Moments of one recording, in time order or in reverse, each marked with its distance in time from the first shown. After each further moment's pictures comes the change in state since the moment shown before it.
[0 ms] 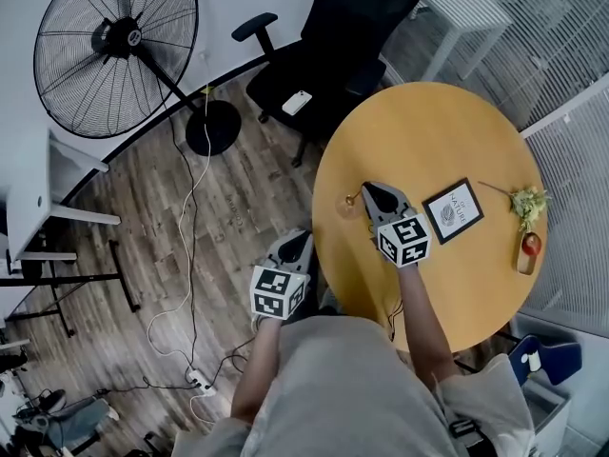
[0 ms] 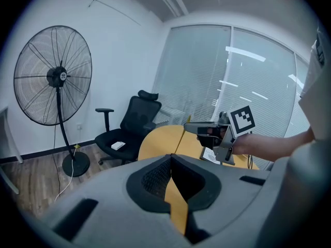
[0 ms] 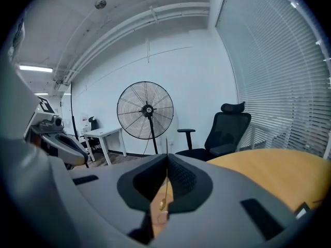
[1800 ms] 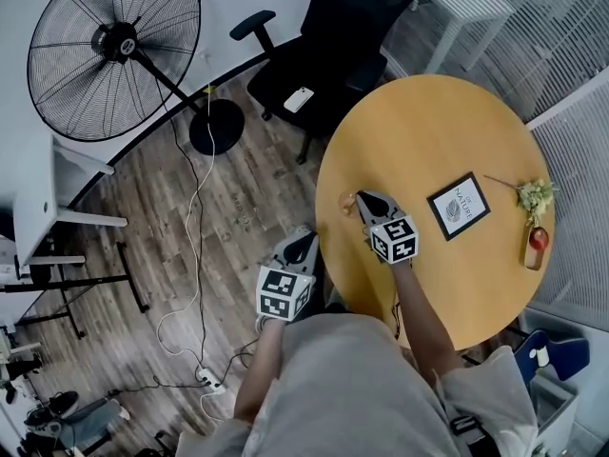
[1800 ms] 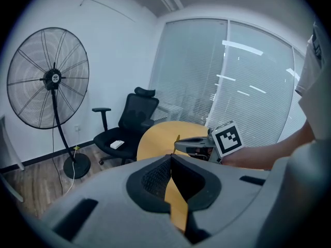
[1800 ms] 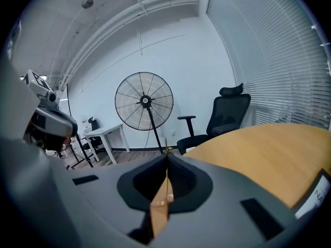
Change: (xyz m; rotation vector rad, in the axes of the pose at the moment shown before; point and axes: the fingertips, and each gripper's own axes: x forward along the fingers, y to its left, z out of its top) left arm 0.008 -0.005 -0.002 0.044 0.050 -0.011; right arm 0.028 0.000 -0.077 0.095 0.082 0.021
